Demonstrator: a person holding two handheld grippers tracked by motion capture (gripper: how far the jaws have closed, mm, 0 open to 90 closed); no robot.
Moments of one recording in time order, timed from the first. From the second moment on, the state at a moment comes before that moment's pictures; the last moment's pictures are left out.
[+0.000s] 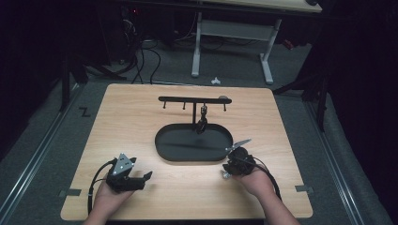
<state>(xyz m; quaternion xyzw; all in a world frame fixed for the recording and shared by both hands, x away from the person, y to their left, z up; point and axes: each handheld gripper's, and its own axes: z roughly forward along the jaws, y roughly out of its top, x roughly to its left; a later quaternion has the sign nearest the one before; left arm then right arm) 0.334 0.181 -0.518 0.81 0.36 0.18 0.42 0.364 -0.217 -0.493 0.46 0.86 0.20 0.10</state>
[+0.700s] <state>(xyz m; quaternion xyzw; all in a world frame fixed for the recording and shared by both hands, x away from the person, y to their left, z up) 0.335 0.178 -0.519 0.82 0.36 0.17 0.42 0.316 -0.273 -0.485 0.49 0.85 0.17 0.09</state>
